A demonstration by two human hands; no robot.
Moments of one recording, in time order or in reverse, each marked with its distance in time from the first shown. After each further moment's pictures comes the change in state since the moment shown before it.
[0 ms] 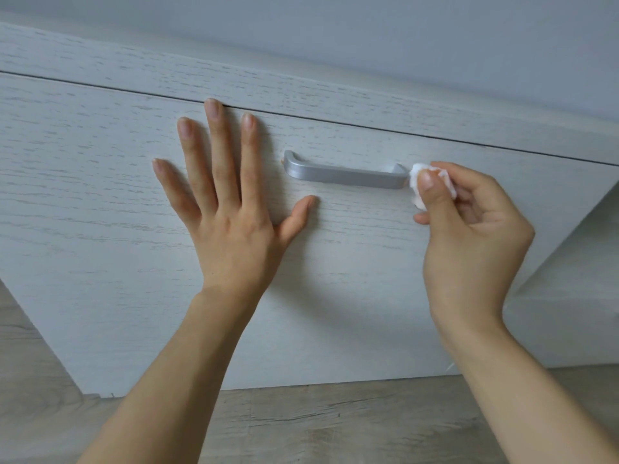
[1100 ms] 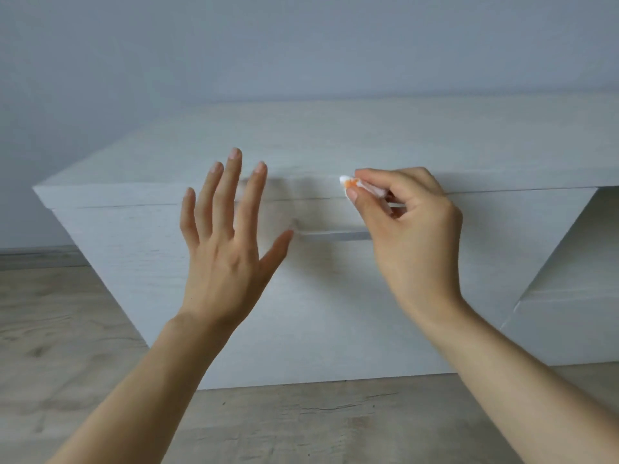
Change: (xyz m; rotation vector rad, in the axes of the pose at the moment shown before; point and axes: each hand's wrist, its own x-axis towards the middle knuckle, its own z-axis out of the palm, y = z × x) left_hand 0.064 -0.015 -0.085 -0.109 -0.316 0.194; right_hand 0.023 -0.072 0.012 -0.045 -0.289 -0.100
